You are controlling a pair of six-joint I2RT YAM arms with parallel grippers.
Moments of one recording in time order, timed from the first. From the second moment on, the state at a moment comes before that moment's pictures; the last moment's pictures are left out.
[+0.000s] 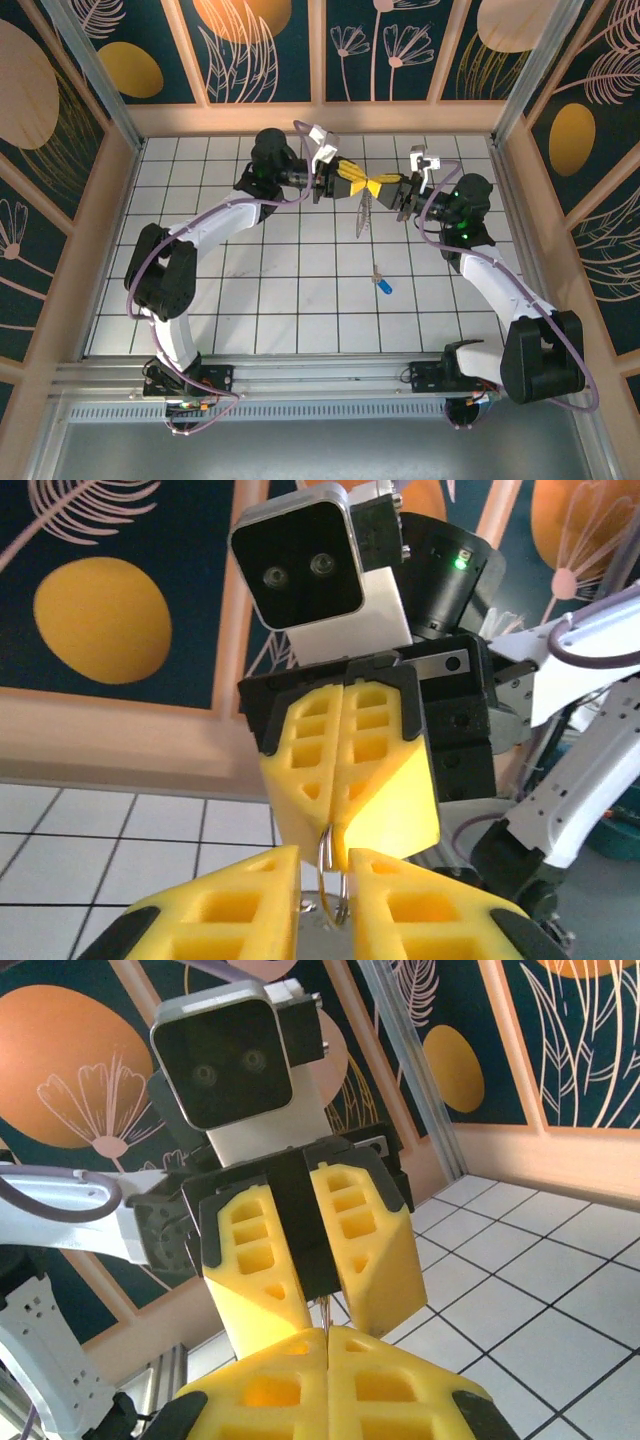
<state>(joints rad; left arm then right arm) -0.56 1.84 1.40 0.57 1.16 -0.32 0.20 1.22 0.77 0.64 -1.01 0.57</state>
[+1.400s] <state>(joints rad) -0.51 1.83 1.23 1.27 0.88 -0.92 0.24 1.48 0.88 1.40 -0.93 0.92</state>
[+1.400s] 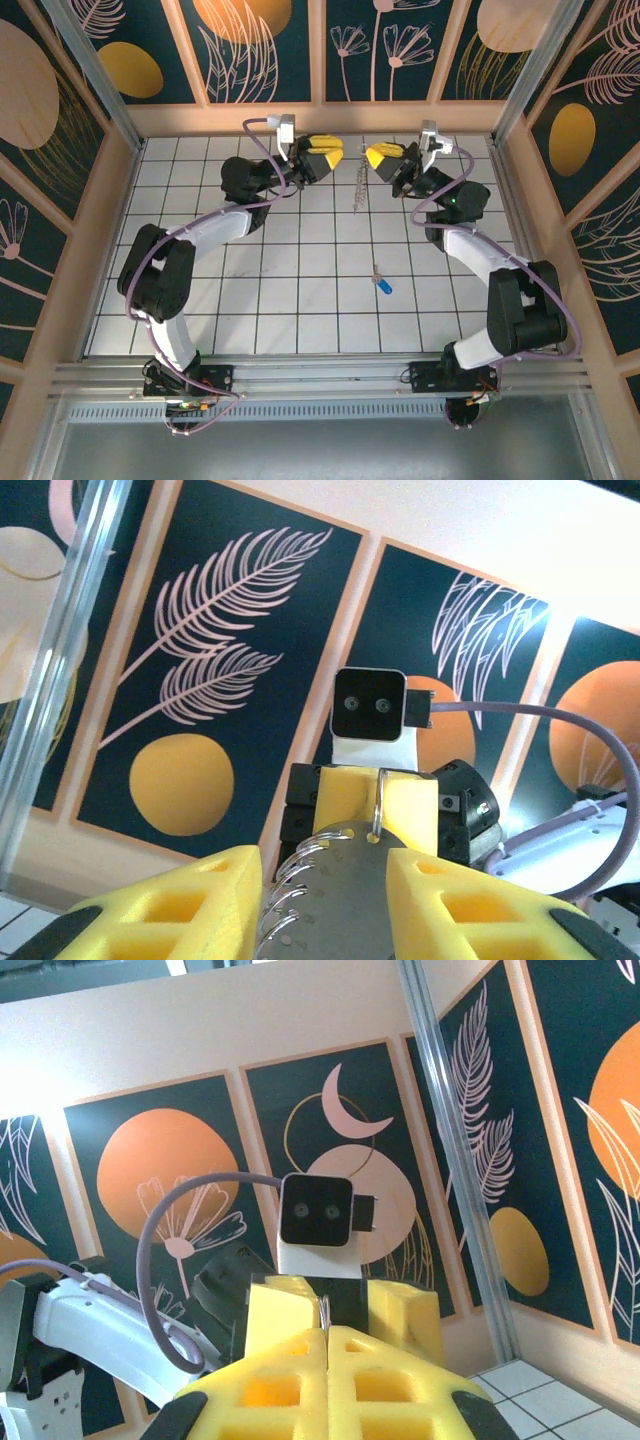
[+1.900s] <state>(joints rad) -0.51 1.86 1.28 1.33 0.93 -0.99 0.27 1.52 0.89 1.40 -0.93 0.92</state>
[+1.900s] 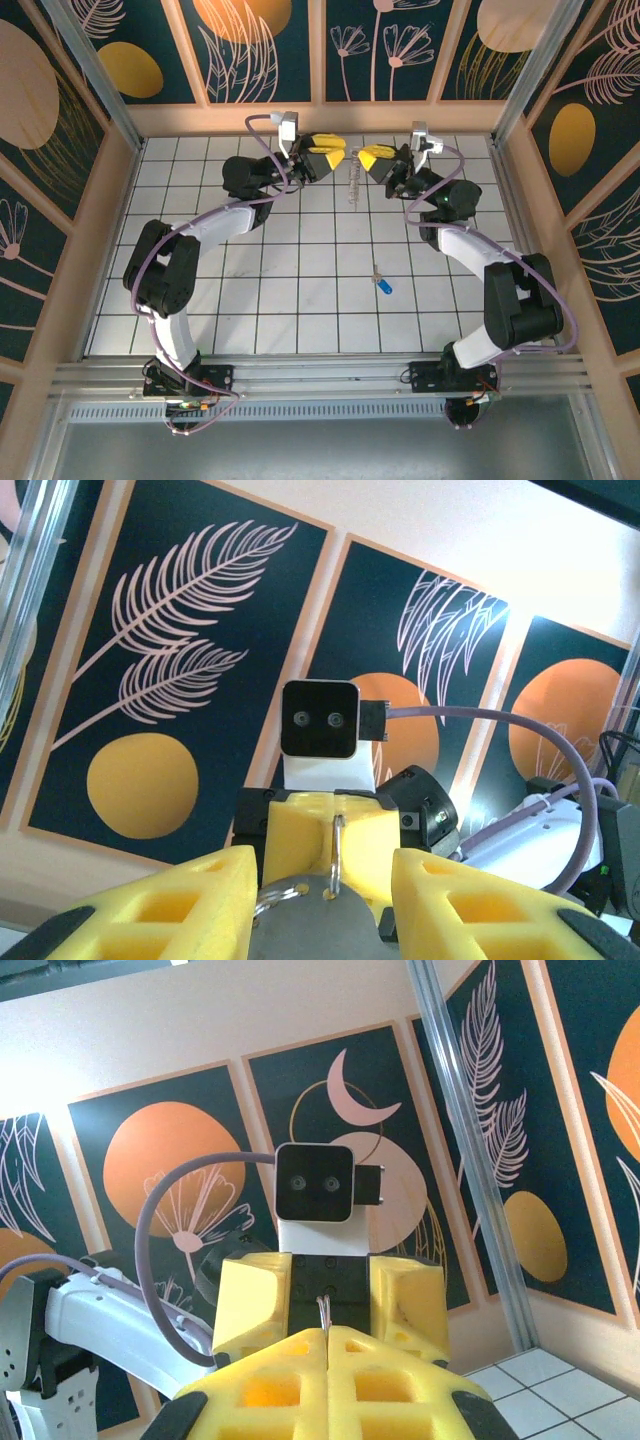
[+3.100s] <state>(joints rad) -0.52 1.90 1.32 1.33 0.96 -1.00 0.31 1.54 0.90 1.36 -0.93 0.91</state>
